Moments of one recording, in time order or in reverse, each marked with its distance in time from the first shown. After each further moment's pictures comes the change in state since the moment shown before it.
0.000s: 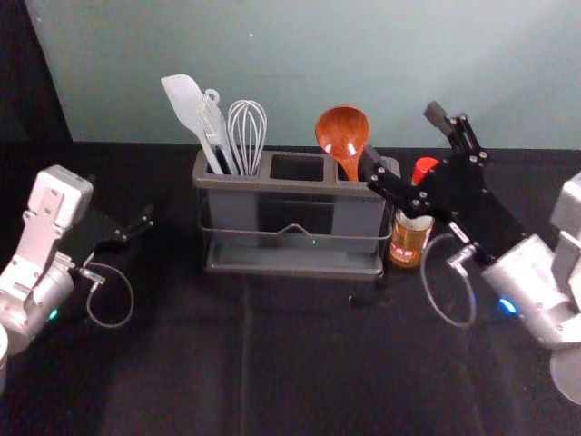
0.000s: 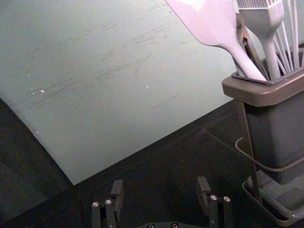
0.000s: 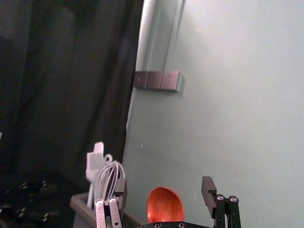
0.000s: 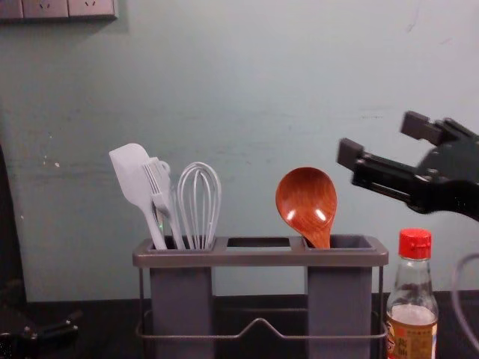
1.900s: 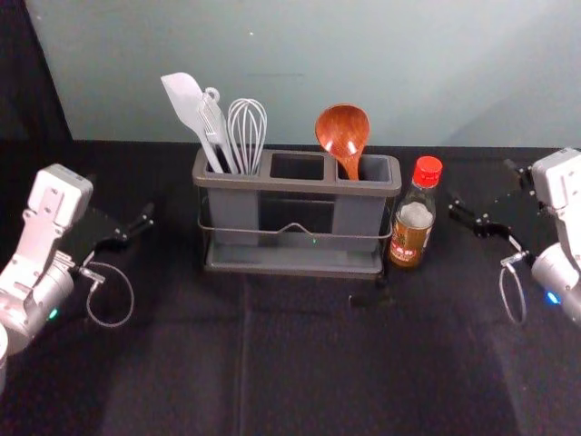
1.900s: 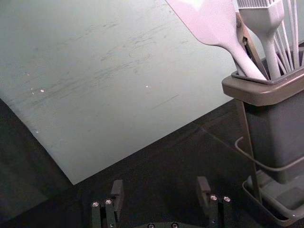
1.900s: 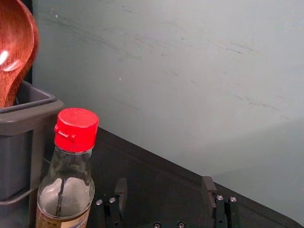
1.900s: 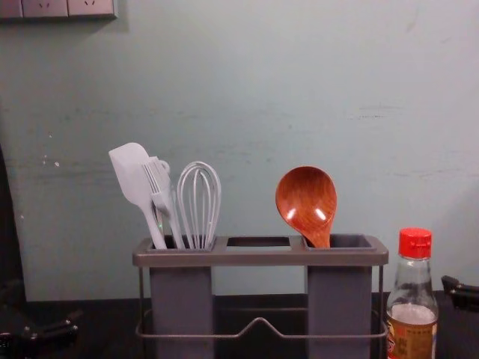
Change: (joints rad) left arm 0.000 0.000 0.000 0.000 0.000 0.000 0.000; right arm 0.129 0.049 0.065 0.294 -0.205 0.271 -0.171
